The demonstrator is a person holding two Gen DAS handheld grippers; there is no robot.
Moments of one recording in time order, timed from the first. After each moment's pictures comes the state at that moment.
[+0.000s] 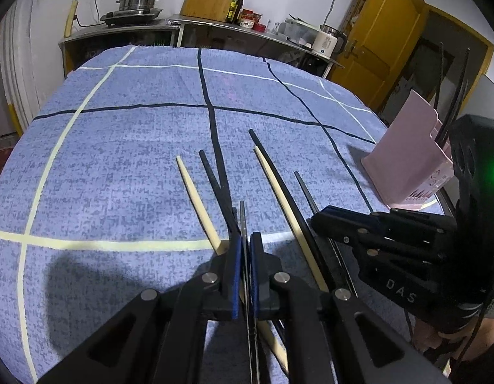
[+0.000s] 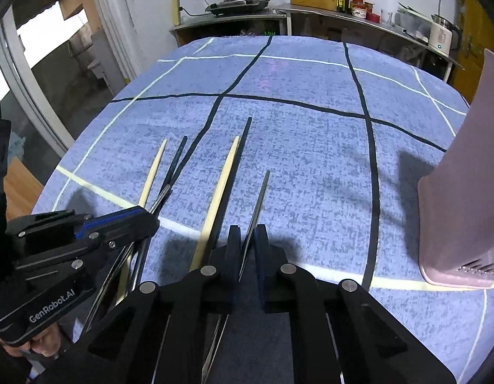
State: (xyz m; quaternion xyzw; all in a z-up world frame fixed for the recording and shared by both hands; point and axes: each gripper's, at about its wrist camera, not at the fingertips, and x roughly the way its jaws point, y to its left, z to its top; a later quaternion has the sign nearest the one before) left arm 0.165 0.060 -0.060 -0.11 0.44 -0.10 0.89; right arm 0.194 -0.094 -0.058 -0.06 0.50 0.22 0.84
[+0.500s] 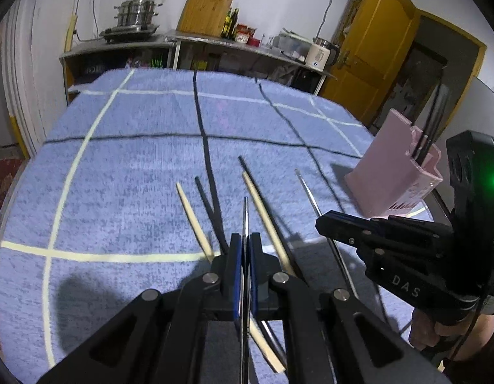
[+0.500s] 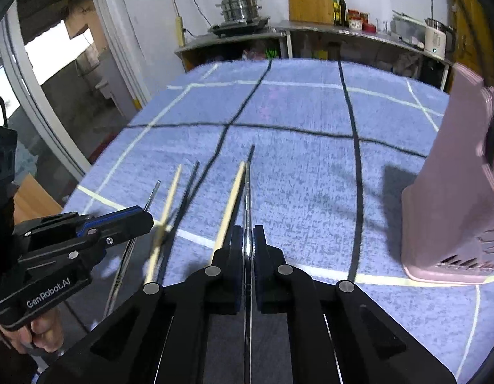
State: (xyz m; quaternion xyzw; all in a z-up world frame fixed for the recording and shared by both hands) left arm 0.150 0.061 -0.022 -0.11 0.40 -0.11 0.90; right arm 0.177 -0.109 -0.016 -0.03 0.45 0.24 0.86
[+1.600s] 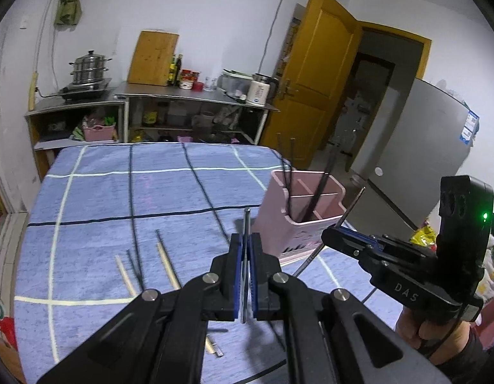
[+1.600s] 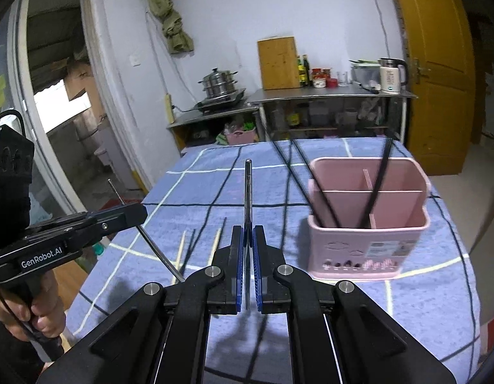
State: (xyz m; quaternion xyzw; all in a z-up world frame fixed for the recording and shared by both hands) left arm 0.116 -0.003 0.098 -0.09 0.32 -0.20 0.92; right arm 0.107 -0.214 0.102 0.04 0.34 0.19 0.92
